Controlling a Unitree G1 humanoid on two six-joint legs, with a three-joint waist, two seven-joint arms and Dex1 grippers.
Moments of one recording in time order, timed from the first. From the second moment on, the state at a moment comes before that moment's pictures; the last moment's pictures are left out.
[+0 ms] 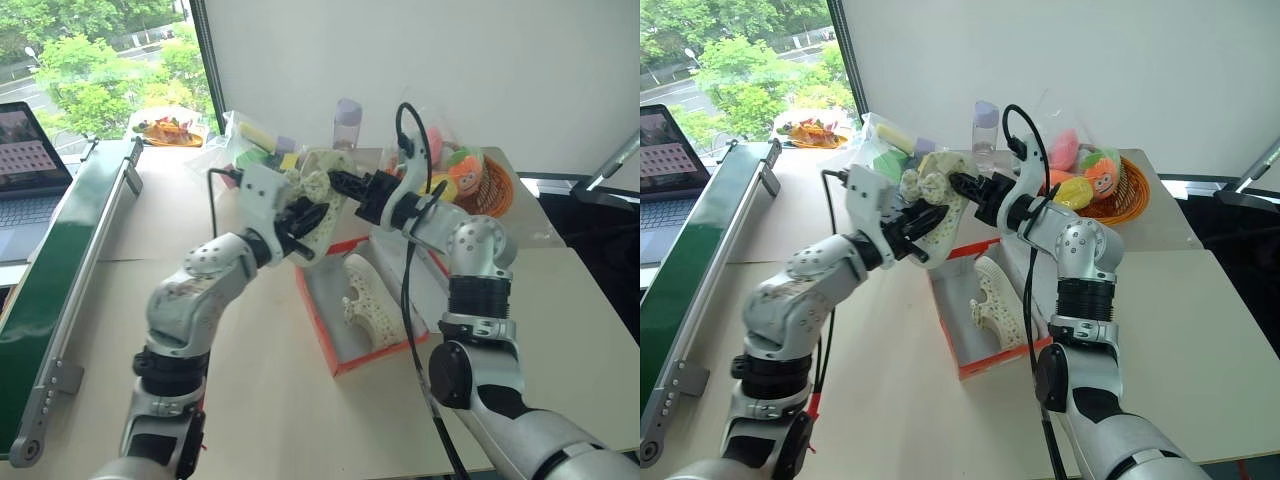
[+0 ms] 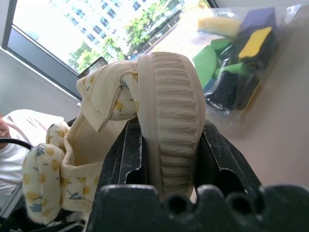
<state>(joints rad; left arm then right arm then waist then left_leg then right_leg) -0.54 0.37 0.05 -0.43 -0.51 0.89 -0.35 -0.96 -0.12 -0.35 0.24 0.64 1.02 0.31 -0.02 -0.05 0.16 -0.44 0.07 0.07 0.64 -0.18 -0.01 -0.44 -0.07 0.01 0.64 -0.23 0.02</state>
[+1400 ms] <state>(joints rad) -0.31 0.55 0.15 -0.59 -0.60 0.98 -0.36 -0.96 -0.47 0.50 0.52 0.17 0.66 1.02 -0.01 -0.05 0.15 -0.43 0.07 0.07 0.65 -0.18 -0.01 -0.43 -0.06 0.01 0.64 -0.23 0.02</state>
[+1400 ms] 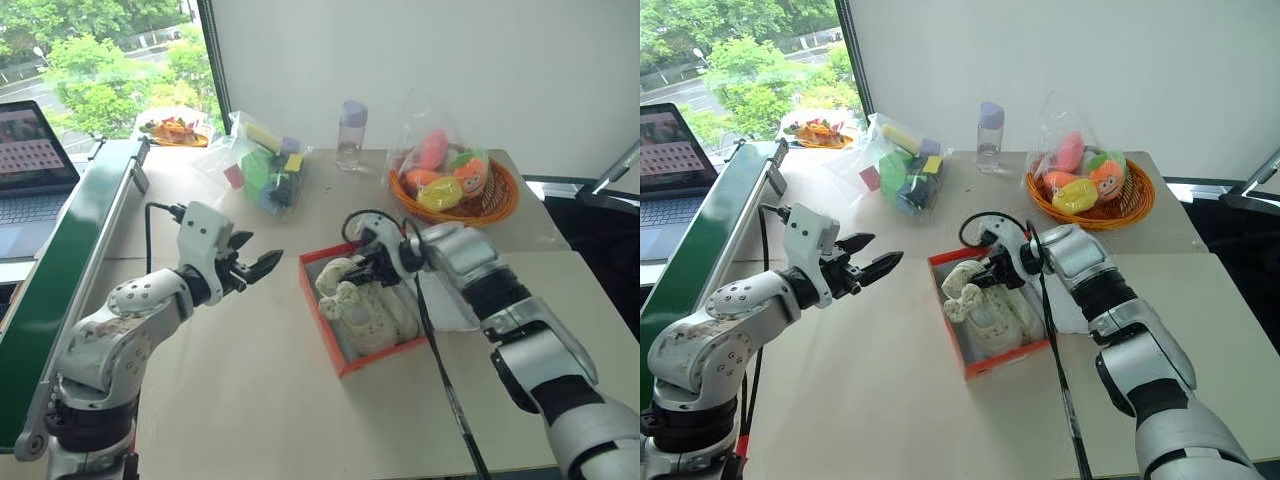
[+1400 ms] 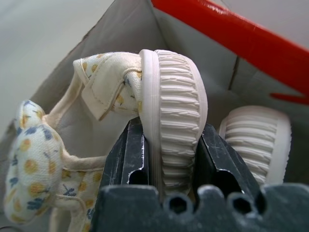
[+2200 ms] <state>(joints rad) -0.32 0.55 0.12 -0.59 -0.59 0.97 -0.35 -0.89 -0.24 0.44 0.51 -0.06 0.68 0.78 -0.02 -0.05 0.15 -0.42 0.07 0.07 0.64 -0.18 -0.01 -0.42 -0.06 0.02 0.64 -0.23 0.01</state>
